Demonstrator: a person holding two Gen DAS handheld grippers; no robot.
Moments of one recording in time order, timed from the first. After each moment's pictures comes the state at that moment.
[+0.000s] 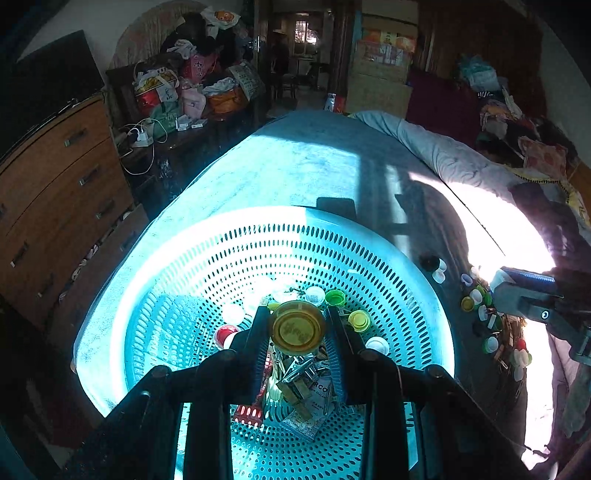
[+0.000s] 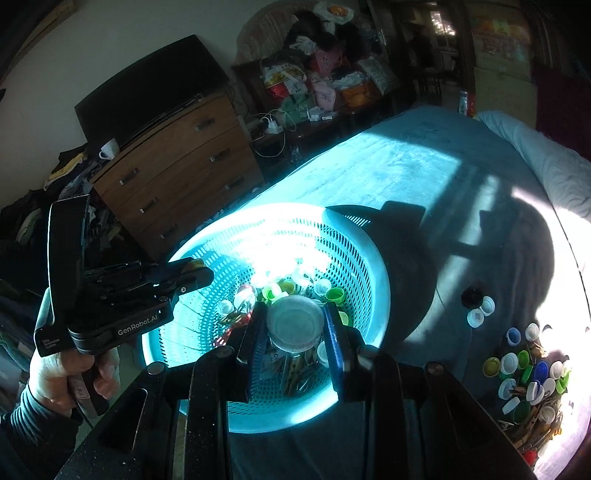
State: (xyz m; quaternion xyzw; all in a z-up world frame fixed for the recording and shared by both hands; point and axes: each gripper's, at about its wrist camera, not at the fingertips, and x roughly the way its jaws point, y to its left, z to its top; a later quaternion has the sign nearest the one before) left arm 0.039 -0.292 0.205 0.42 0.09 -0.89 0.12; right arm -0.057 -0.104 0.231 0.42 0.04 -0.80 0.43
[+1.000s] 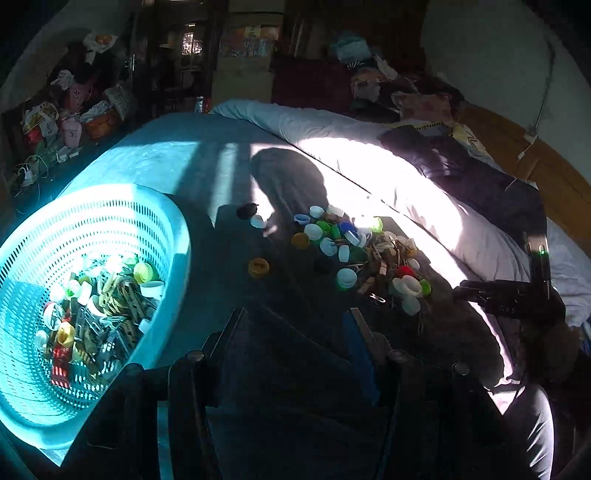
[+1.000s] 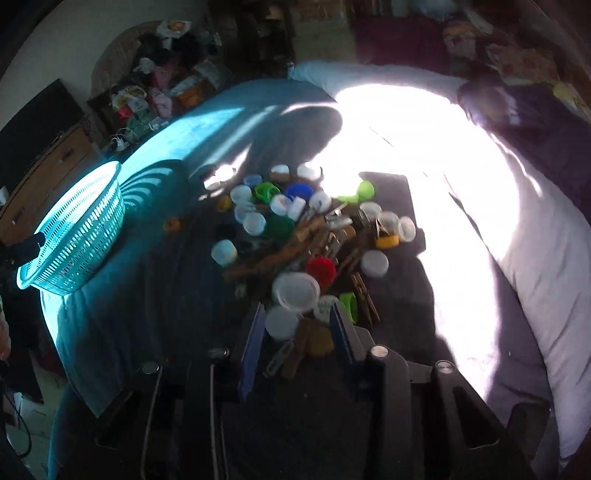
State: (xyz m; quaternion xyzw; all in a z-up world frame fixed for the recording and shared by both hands) left arm 0.069 -0.065 0.147 0.41 0.06 -0.90 -0.10; right arm -0.004 0.251 0.092 0.47 -0.01 -0.86 0.18
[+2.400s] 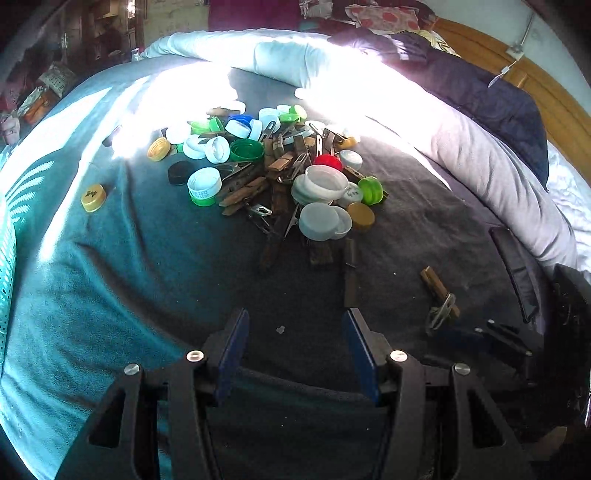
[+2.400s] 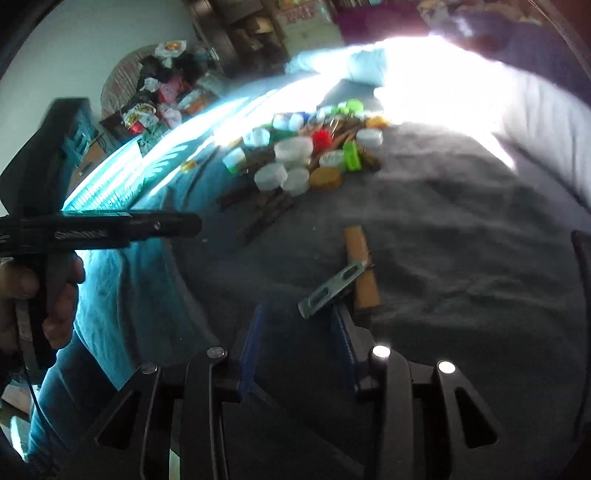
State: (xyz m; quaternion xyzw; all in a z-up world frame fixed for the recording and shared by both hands) left arm 0.042 0.100 0.046 0.51 -0.01 -0.85 -0.16; right arm 0.101 0.269 0.004 0.45 -0.09 -0.86 0.23
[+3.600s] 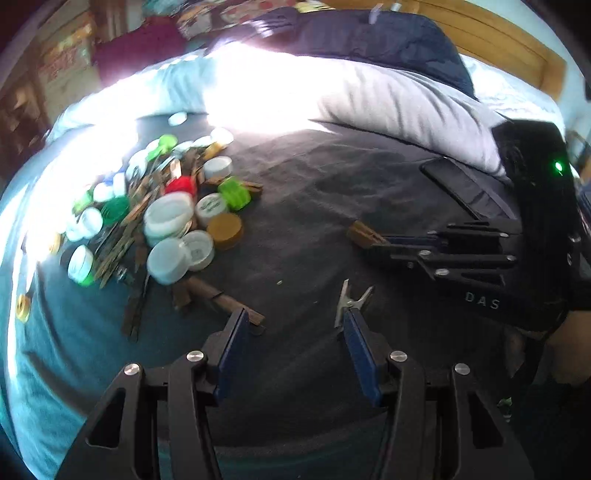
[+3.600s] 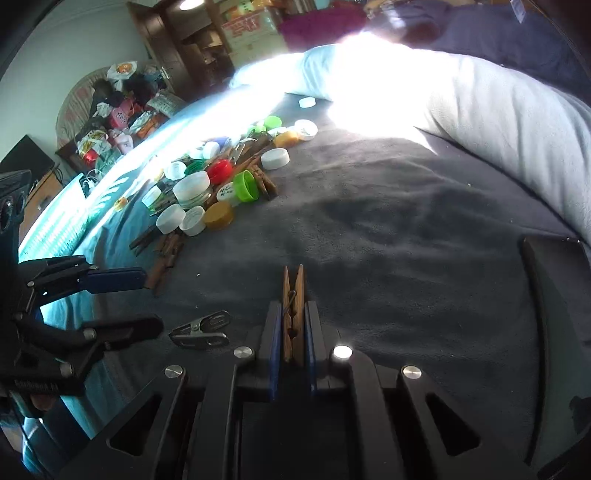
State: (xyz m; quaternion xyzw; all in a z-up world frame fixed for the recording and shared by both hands) left arm 0.055 0.206 0.031 0.45 -0.17 -0.82 -0.32; right arm 0.078 0.334 0.000 0.44 -0.11 -0.88 0.11
